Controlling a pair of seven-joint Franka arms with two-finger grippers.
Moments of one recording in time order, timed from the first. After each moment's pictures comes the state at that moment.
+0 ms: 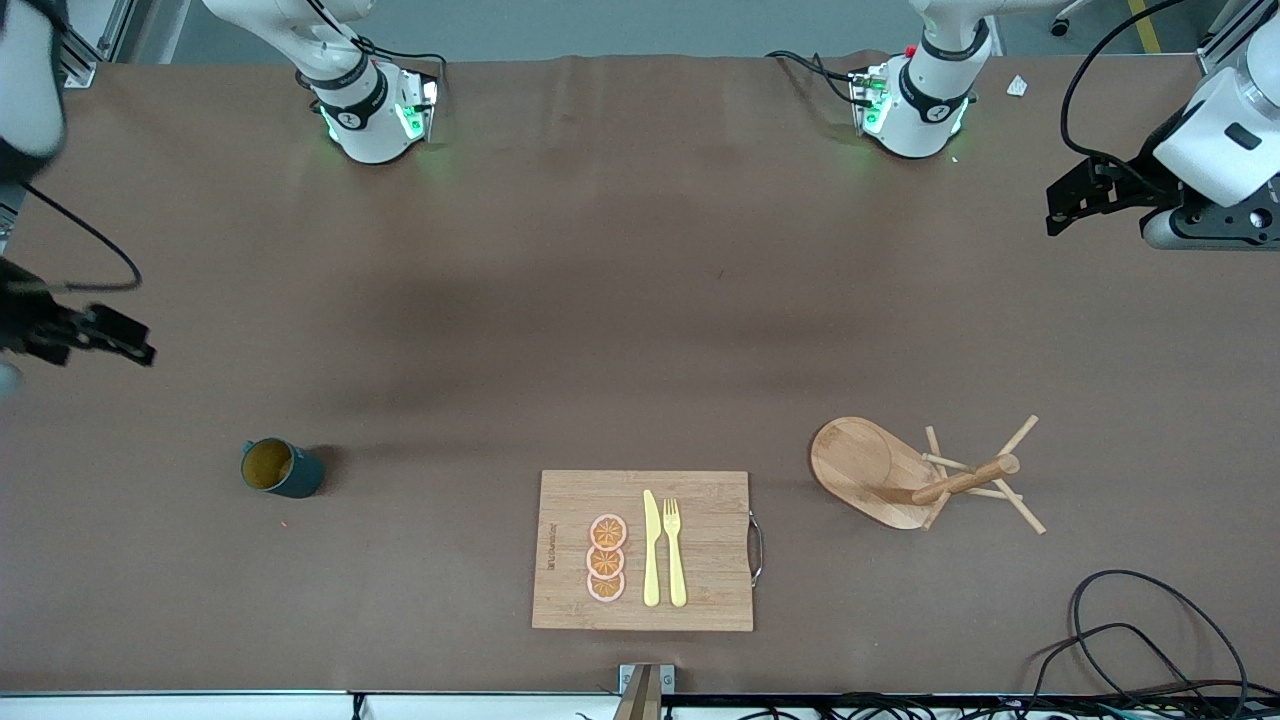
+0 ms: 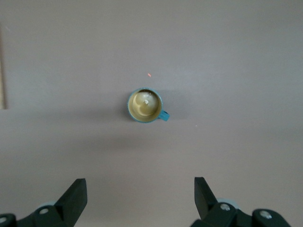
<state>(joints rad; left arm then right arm) 0.07 -0.05 -0.20 -1.57 0.00 1.47 -0.08 0.01 0.22 -0.09 -1.53 0.00 1.75 -0.06</state>
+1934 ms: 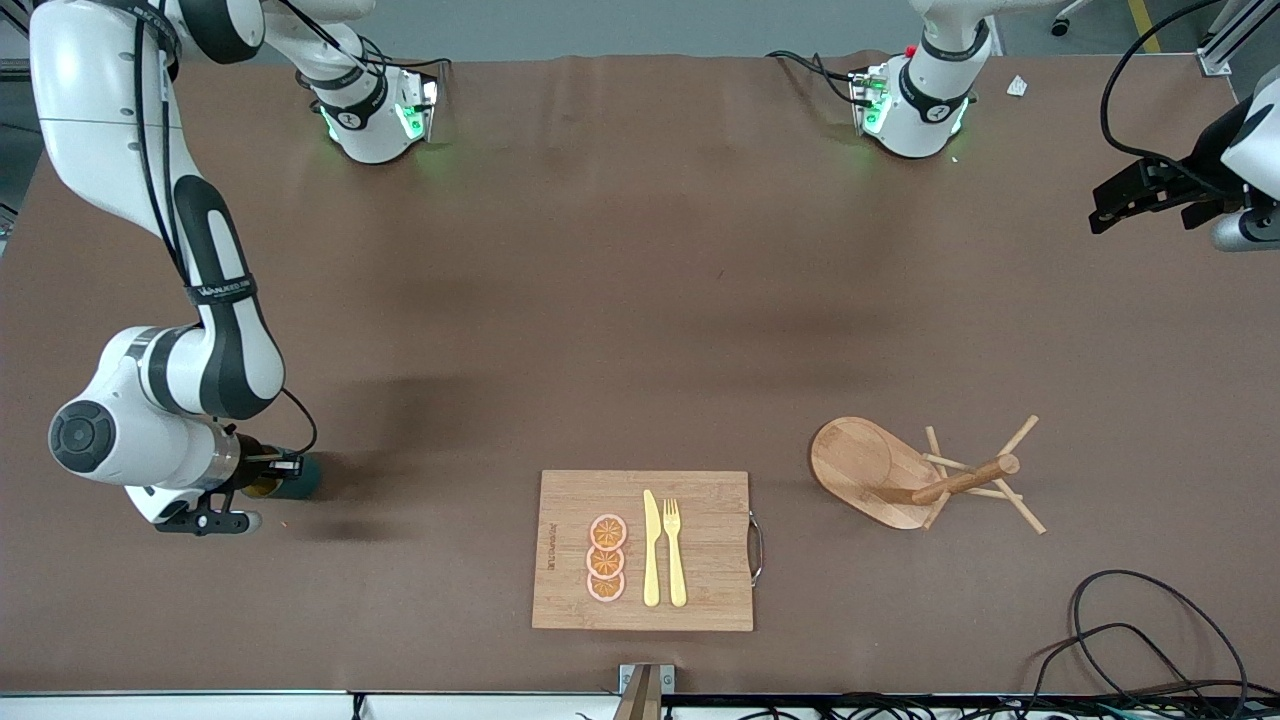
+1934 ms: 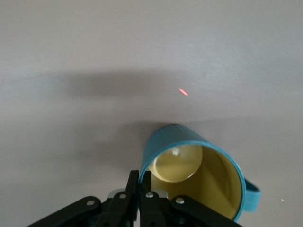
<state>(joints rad) 0.10 -0.05 -0.15 -1.57 0.00 1.44 -0.08 0.06 0.68 -0.09 -1.51 0.10 2.12 -0.06</state>
